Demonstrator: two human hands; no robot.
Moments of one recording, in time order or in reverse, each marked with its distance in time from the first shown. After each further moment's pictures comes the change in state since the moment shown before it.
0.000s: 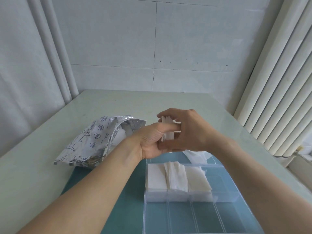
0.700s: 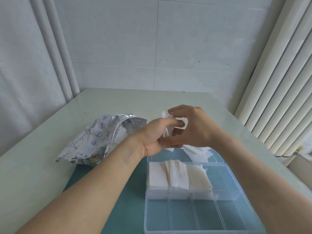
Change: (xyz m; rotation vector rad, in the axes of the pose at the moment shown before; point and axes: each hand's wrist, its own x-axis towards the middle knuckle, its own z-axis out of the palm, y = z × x) left_hand 0.004 0.001 0.000 0.098 0.080 0.034; right_hand 0.001 0.011 -0.002 -0.061 0.069 0.023
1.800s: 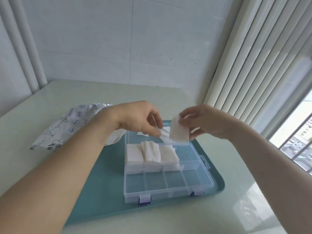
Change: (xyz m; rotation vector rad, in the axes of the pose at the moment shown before) left_hand -0.046 0.041 0.019 1.146 -0.149 0.075; right_hand -0.075 0.011 -0.065 0.542 -0.121 0.516
